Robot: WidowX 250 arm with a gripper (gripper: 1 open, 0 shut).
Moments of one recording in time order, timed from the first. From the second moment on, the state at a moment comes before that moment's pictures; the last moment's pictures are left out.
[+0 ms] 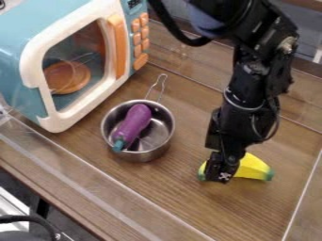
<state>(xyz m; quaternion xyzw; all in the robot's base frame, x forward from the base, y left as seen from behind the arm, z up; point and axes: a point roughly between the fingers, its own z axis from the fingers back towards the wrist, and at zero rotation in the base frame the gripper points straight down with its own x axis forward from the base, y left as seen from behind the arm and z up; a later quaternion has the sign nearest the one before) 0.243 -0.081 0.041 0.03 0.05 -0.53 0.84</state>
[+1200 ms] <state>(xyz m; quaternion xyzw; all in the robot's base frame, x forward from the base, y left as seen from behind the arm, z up) 0.245 -0.087 0.031 0.03 0.03 -0.51 0.86</state>
